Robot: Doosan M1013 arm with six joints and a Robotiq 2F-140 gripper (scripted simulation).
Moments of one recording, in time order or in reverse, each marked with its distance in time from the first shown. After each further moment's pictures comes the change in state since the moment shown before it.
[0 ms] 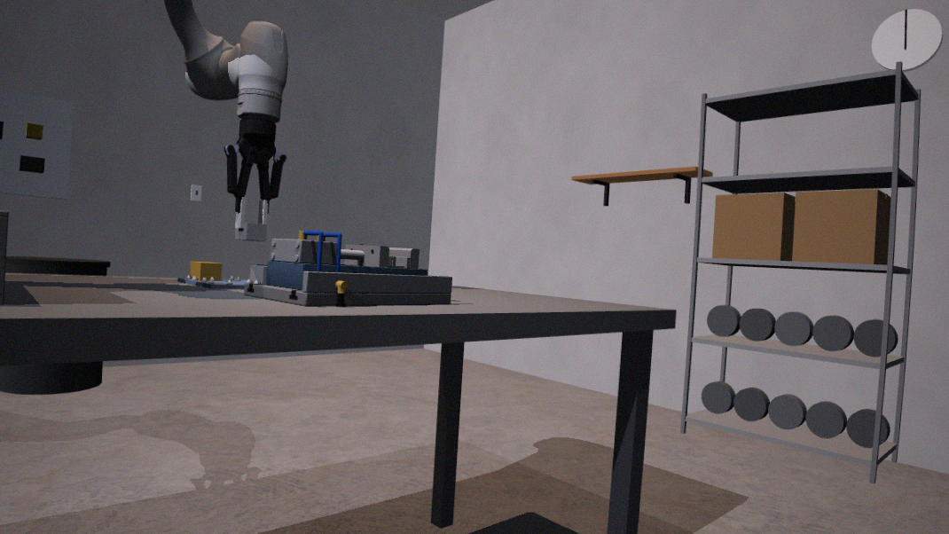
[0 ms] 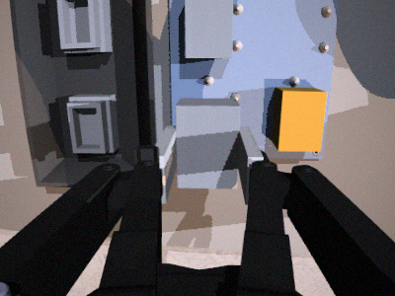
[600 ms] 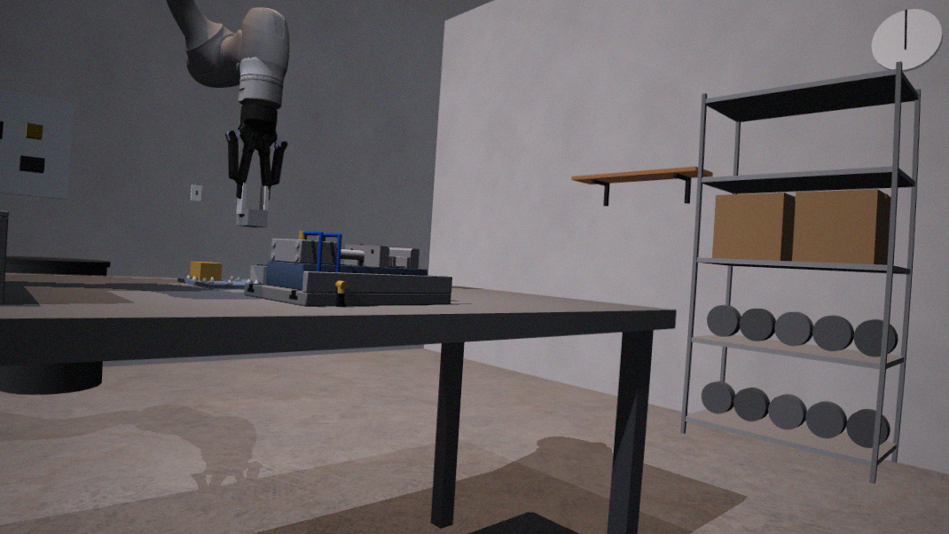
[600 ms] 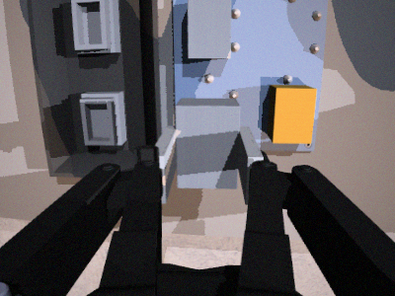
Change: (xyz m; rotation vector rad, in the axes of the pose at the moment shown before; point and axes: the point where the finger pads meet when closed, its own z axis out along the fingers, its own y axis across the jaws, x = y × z) arm 0.001 0.000 -0.030 0.000 0.000 0.000
